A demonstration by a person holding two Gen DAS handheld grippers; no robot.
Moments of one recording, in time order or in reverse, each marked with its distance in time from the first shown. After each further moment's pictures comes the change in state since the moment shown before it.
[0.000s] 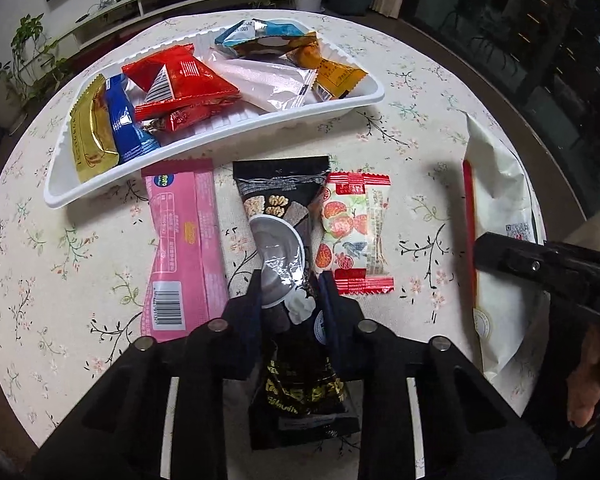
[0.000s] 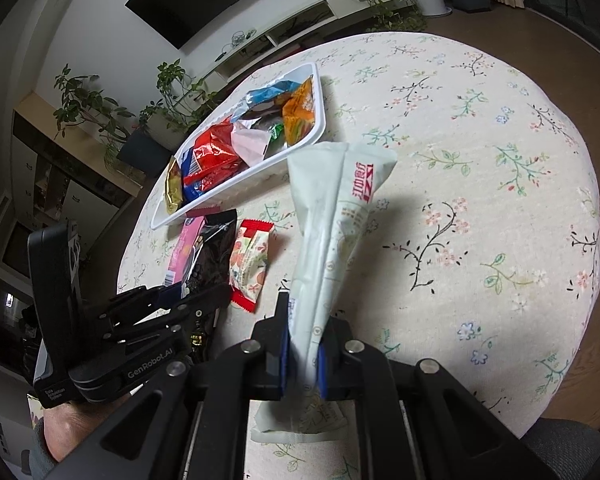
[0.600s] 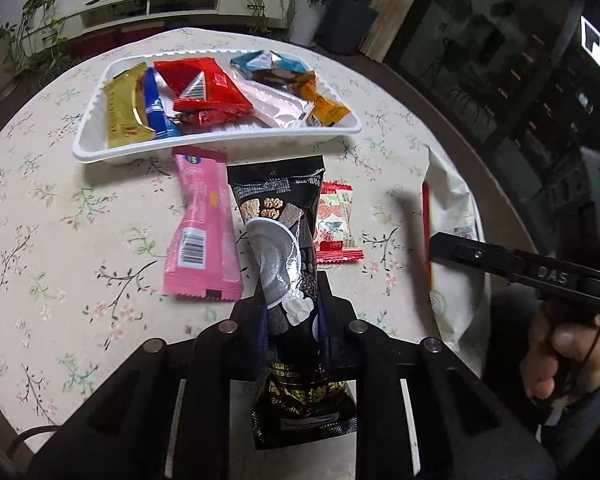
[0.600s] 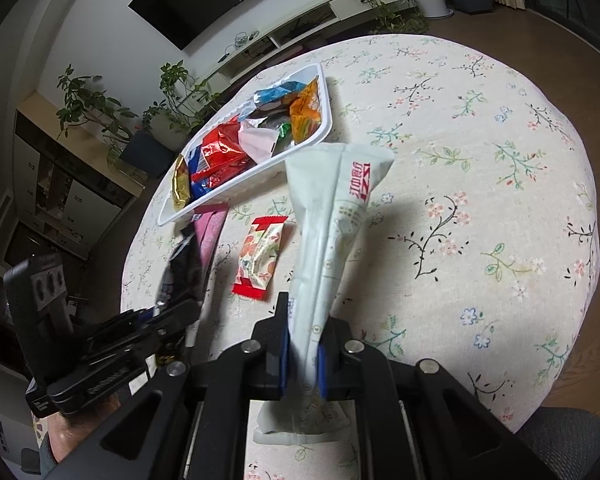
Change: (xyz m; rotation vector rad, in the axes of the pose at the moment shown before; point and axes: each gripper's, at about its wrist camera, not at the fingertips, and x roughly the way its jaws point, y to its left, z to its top) left arm -0.056 0.029 -0.046 -0.141 -0.131 -0.188; right arm -0.009 0.002 -0.003 0.001 -0.014 0.016
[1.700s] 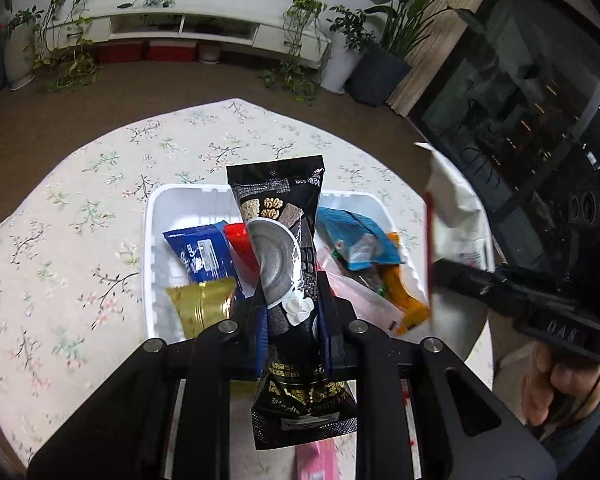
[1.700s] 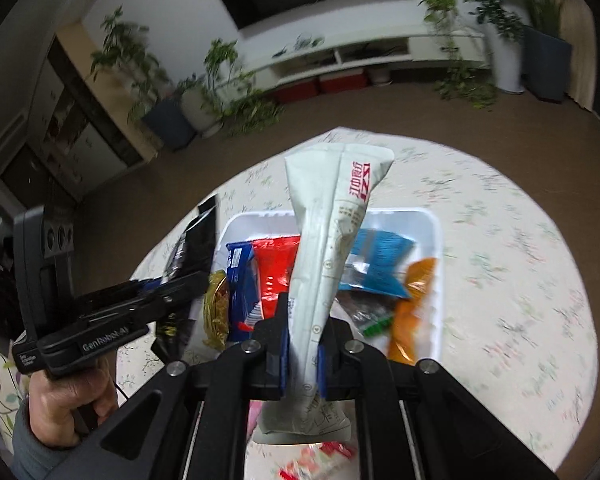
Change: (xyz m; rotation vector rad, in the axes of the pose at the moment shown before) left arm 0.006 0.102 0.185 -0.122 -0.108 0.008; right arm 0.081 0.112 0.170 -0.333 0.028 -0.055
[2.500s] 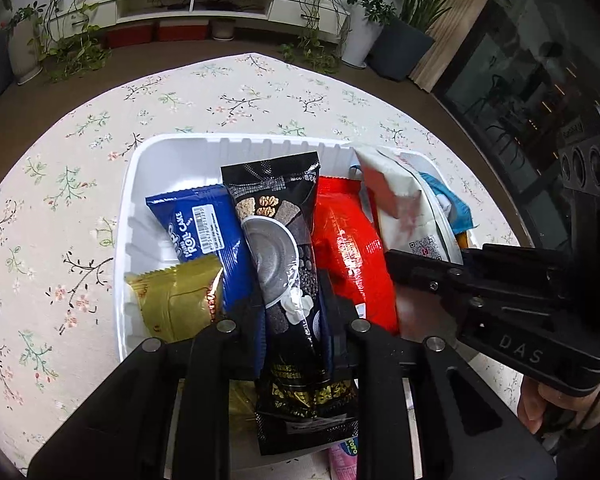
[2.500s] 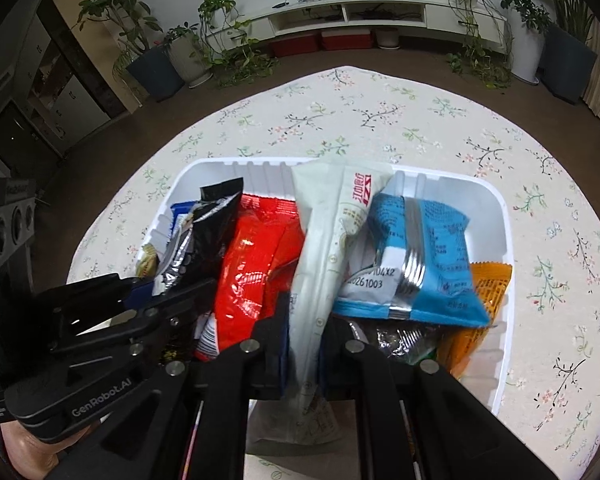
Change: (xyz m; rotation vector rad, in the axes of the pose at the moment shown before) left arm 0.073 0.003 -0.021 0.010 0.070 0.089; right arm 0.090 -0.007 0.000 -0.054 0.134 -0.069
